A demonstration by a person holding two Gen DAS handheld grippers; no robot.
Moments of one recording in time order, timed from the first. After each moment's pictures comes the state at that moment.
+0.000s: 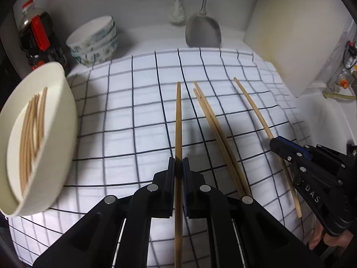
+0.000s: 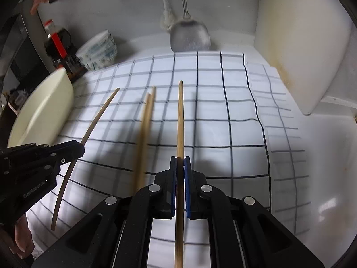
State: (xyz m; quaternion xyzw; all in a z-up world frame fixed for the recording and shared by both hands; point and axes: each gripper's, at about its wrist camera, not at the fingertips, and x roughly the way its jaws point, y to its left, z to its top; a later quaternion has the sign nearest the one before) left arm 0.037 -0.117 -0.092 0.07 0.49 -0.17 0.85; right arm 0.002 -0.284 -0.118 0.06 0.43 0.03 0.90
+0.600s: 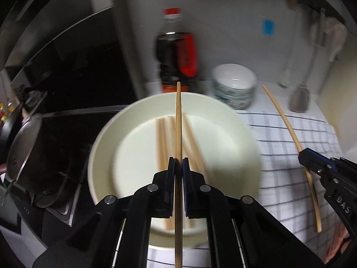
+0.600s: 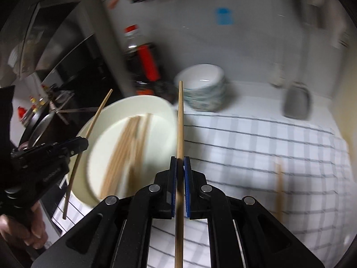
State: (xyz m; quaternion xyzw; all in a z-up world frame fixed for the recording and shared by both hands) left arm 0.075 0.101 -0.008 0.04 0.41 0.03 0.91; right arm 0.055 -0.091 -0.028 0.04 0.37 0.18 0.91
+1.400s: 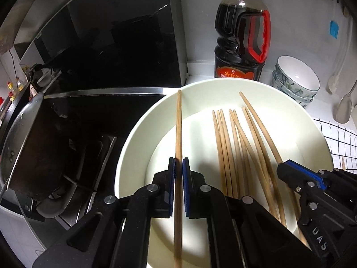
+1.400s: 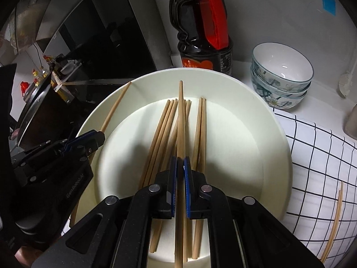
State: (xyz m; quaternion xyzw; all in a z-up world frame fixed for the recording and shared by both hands) left arm 0.126 0.175 -0.055 0.03 0.45 0.08 0.89; right arm 0.130 0.045 -0.073 -0.01 0.45 0.21 0.87
